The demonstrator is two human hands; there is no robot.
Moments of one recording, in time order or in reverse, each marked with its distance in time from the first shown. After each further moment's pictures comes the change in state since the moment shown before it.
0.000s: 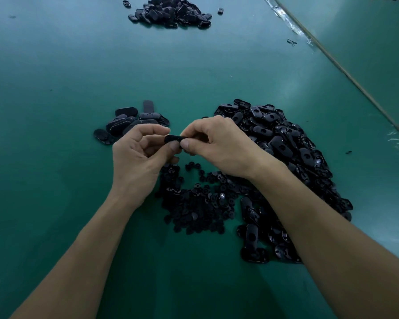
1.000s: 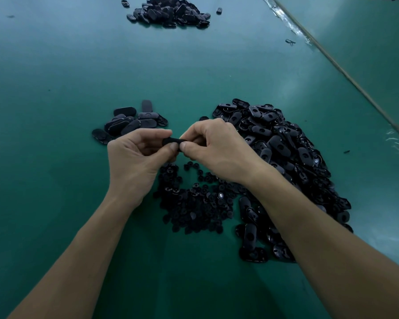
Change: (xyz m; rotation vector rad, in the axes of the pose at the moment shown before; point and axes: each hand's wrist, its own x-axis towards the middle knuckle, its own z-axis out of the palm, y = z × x) left_hand 0.000 0.001 0.002 0.035 0.043 0.020; right_hand -0.009 -0.007 0.008 0.090 0.083 0.113
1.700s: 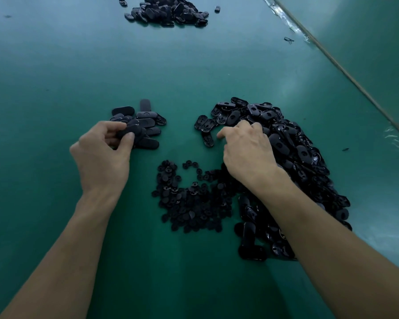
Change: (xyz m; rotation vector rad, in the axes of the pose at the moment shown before) left_hand 0.015 -0.002 -0.038 0.747 0.305 0.068; right_hand -0.008 0.029 -0.009 -0.765 0.081 0.302
